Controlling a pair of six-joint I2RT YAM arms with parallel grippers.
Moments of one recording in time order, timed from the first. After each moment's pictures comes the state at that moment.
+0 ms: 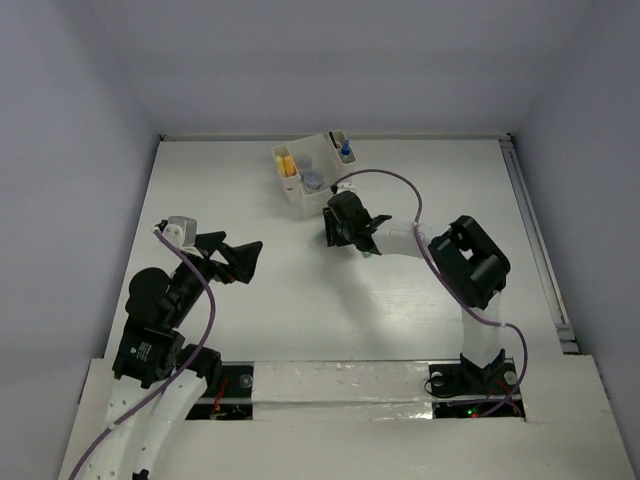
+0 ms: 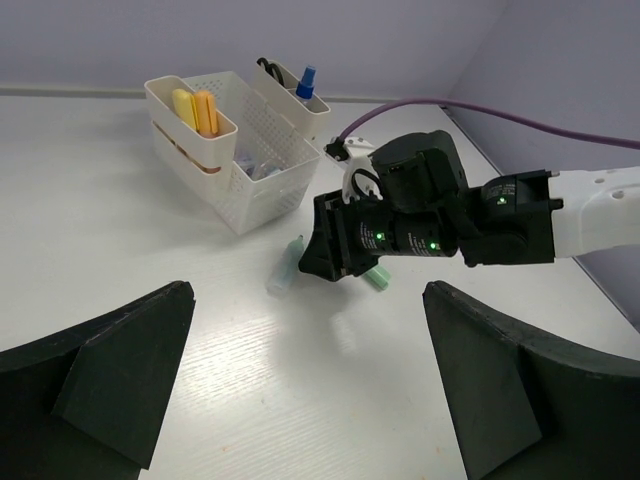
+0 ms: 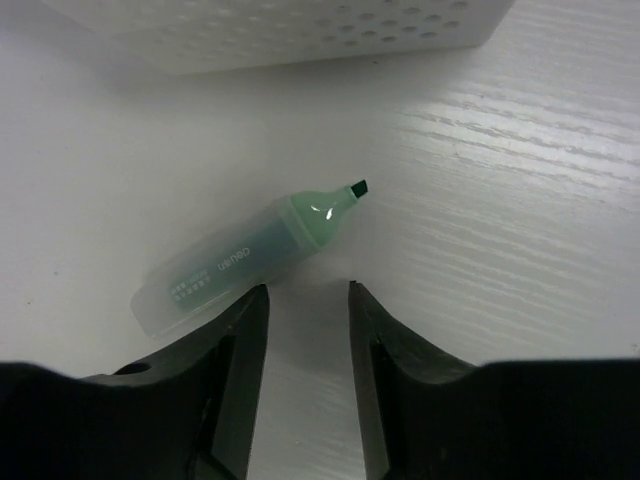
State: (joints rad) left arm -0.30 0.36 0.68 -0.32 0.18 -0.34; right arm 0.71 2.00 1.27 -0.03 0.22 0.41
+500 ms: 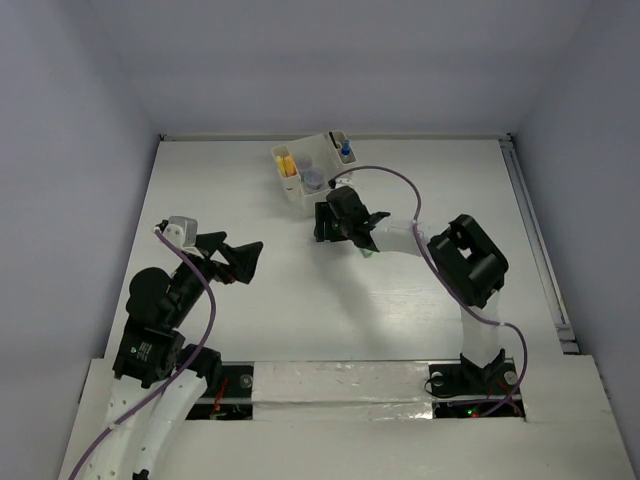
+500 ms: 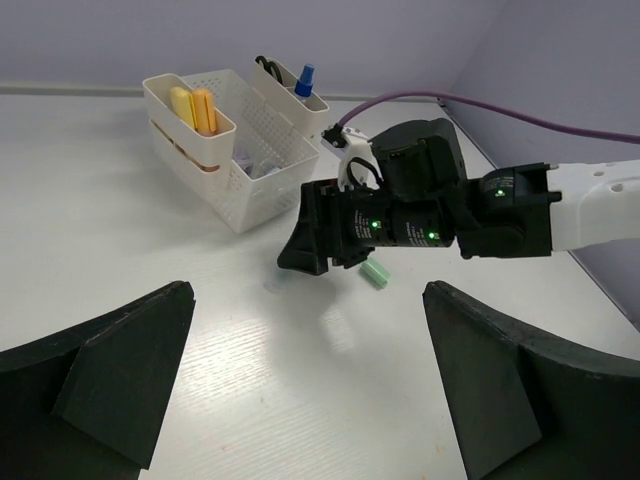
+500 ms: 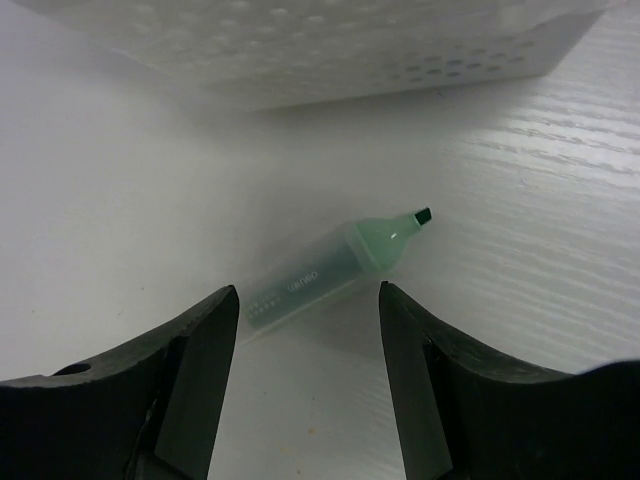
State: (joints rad) left arm -0.30 0.36 0.68 -0.32 0.18 -0.34; right arm 0.71 1.99 1.28 0.01 0.15 0.50
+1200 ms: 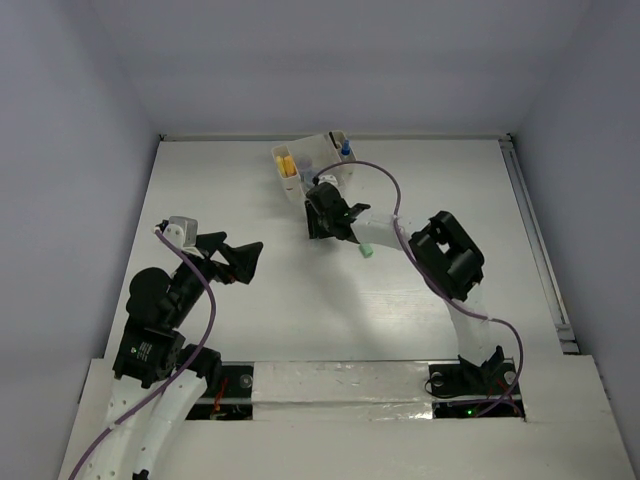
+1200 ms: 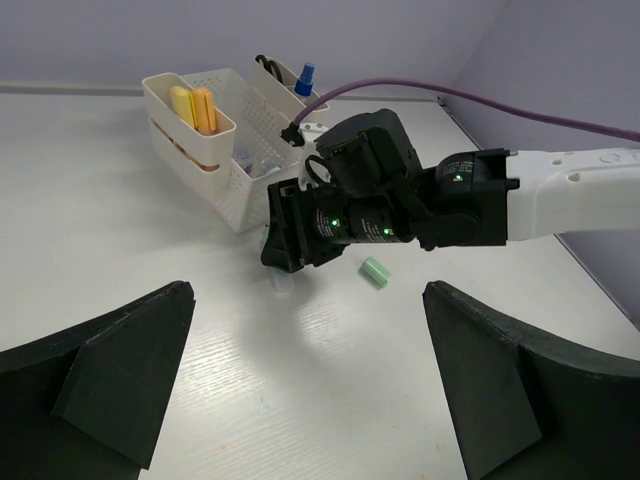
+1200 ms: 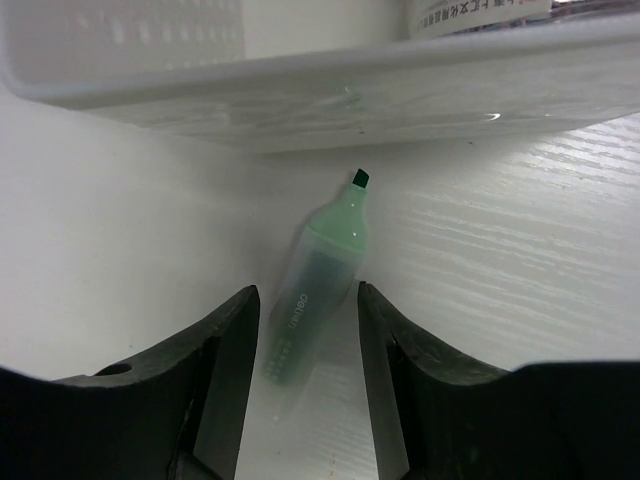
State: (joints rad) left arm -0.30 0.36 0.67 -0.32 0.18 -0.34; right arm 0.76 2.15 1.52 -0.16 0.25 0.46
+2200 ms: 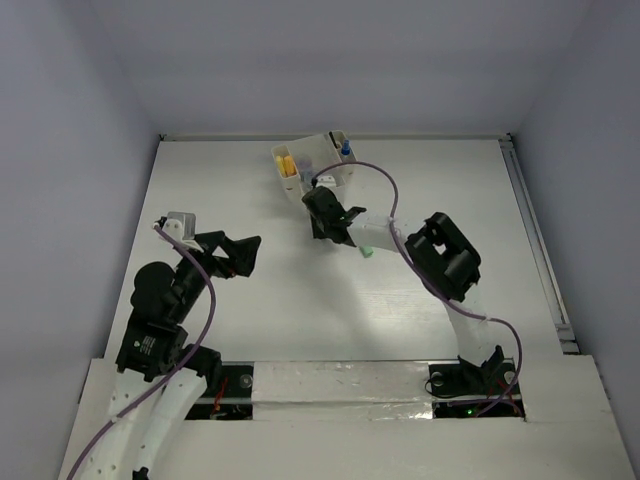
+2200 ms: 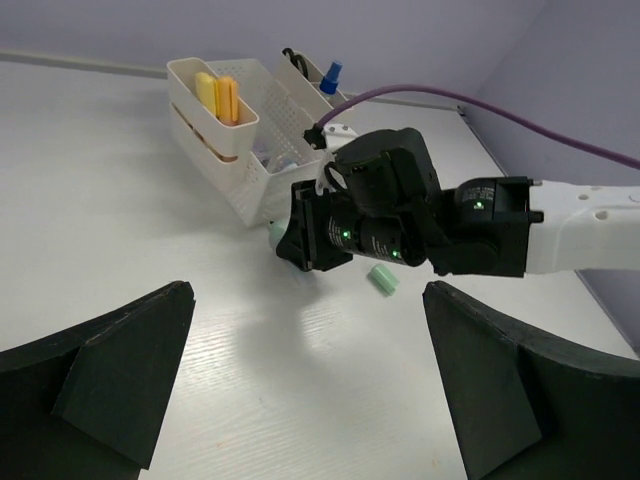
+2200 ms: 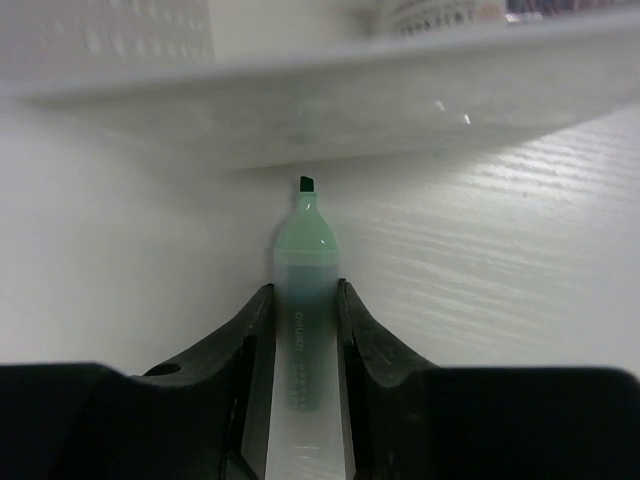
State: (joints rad) left arm -0.30 0.39 0.67 -0.31 0.12 -0.39; right arm 0.78 2.18 1.56 -0.18 0.38 0.44
